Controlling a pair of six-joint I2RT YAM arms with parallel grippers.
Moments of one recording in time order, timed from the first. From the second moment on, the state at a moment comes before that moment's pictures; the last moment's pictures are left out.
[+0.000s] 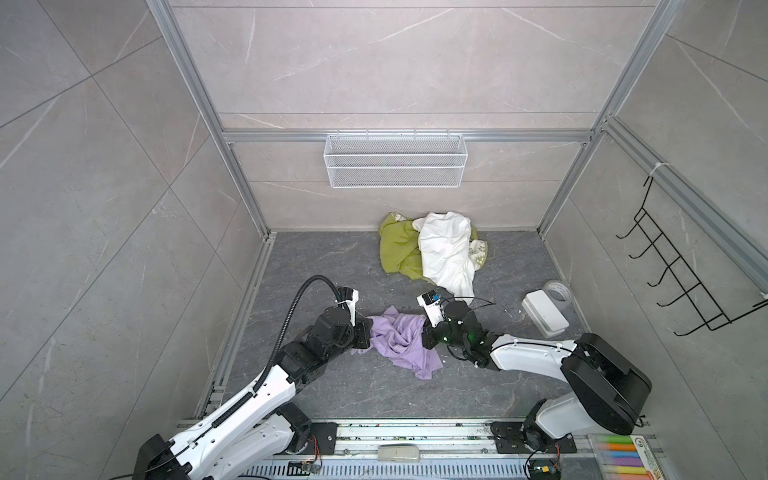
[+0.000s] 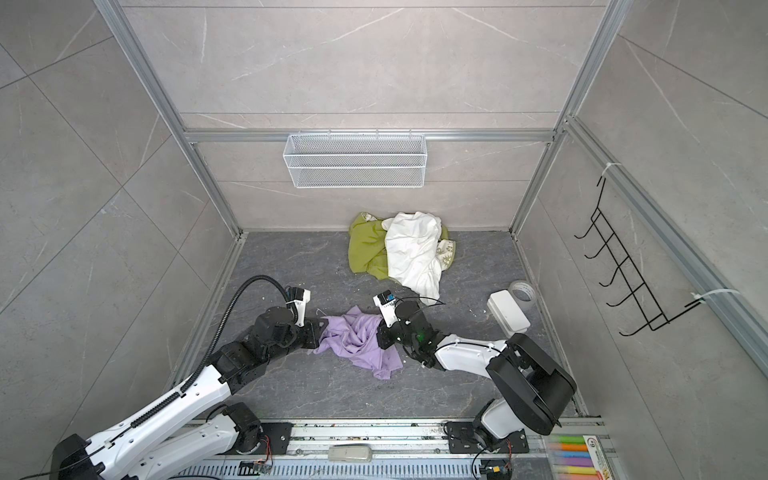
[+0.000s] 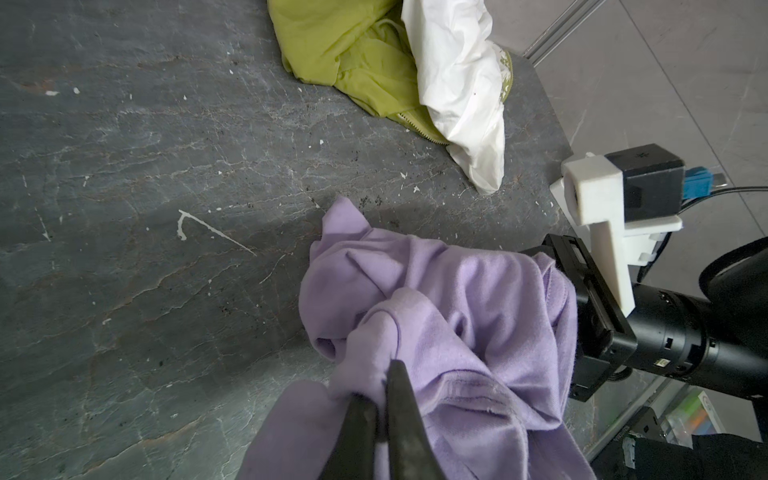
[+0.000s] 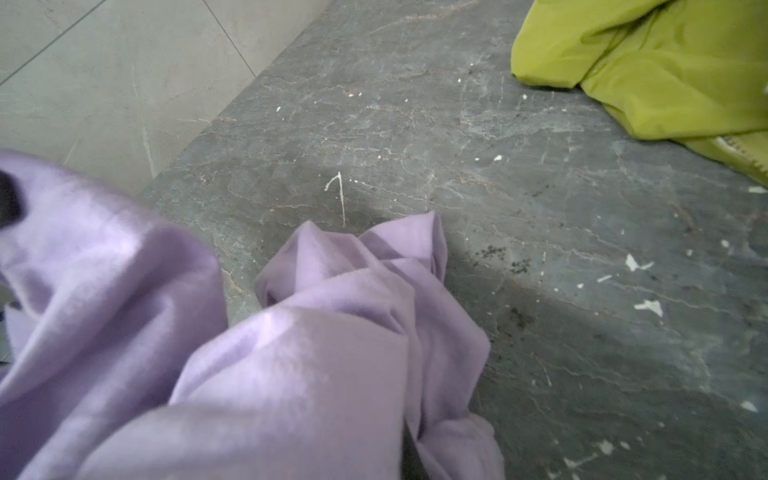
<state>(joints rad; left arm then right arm) -0.71 0.88 0.61 -0.33 -0.03 -0.60 0.74 1.51 0.59 0.40 -0.21 0.30</state>
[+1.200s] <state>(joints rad) -0.73 1.05 0.45 -0.15 -0.05 -0.66 0.71 1.25 0.56 -0.13 -0.29 0.41</state>
